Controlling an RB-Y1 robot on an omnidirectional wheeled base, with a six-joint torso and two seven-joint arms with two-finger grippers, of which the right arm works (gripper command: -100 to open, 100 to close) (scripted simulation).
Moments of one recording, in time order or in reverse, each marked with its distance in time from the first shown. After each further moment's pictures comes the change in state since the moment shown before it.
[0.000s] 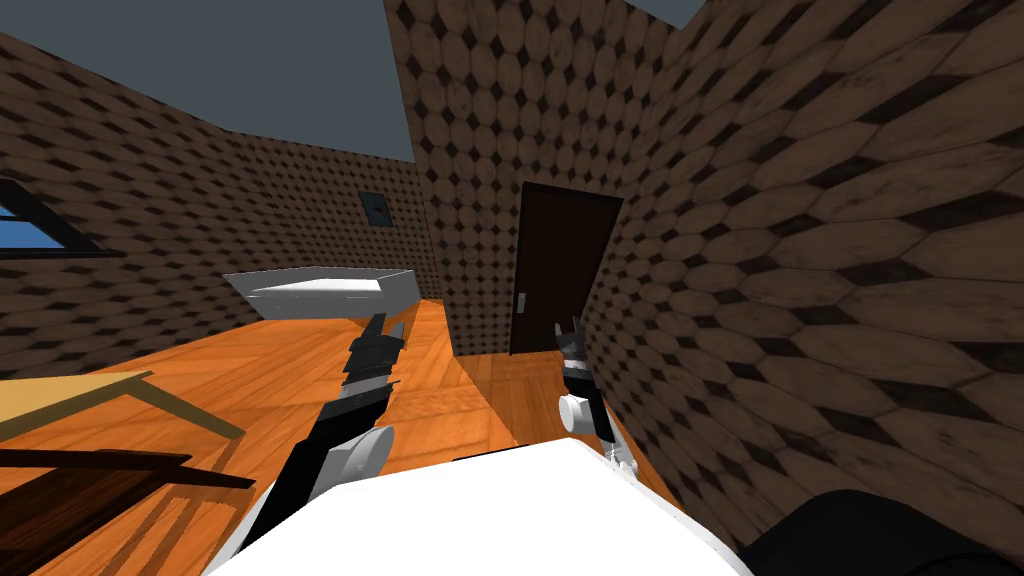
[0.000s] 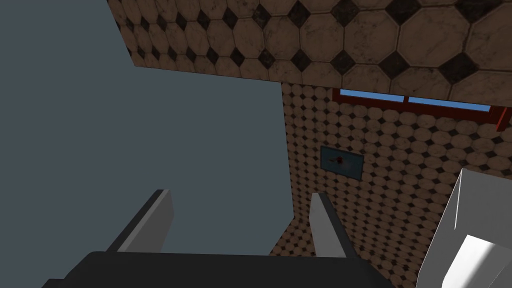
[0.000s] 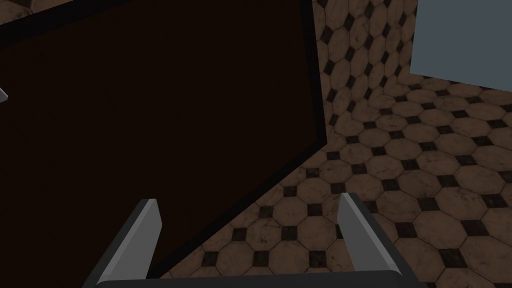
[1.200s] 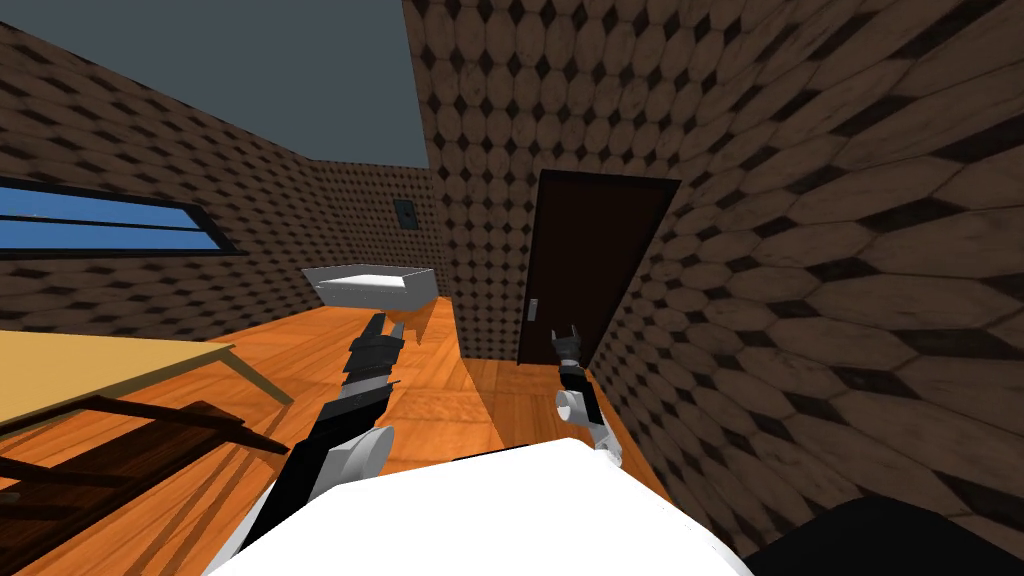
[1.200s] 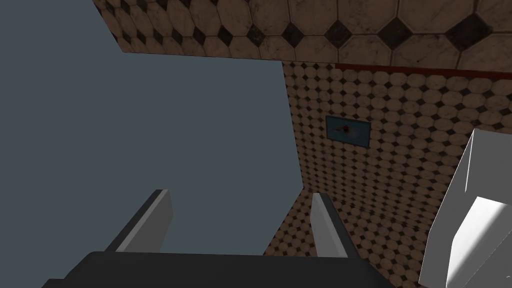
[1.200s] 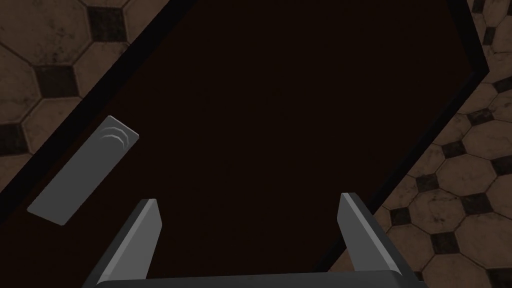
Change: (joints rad) arm -0.101 -0.012 -0.037 0.219 -0.164 0.055 -0.260
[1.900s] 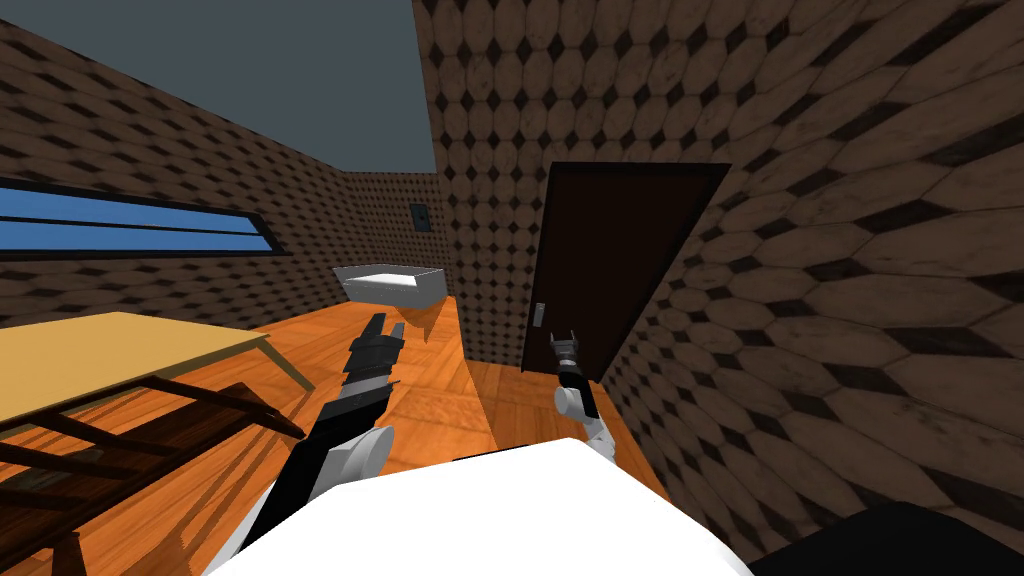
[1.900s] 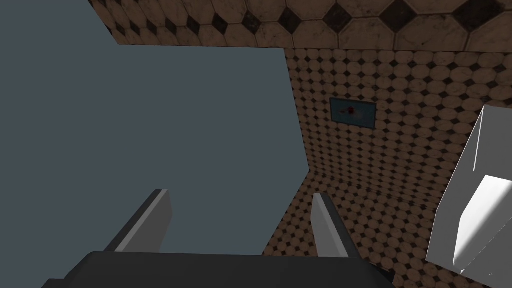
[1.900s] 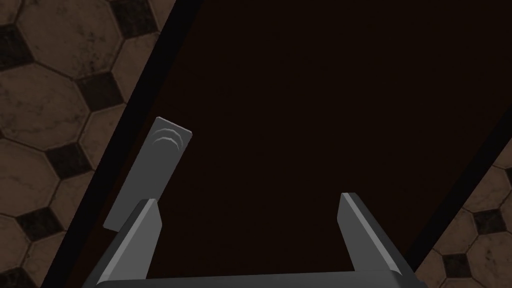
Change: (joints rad) arm -0.064 0.001 -0.027 0.128 -0.097 0.036 -0.152
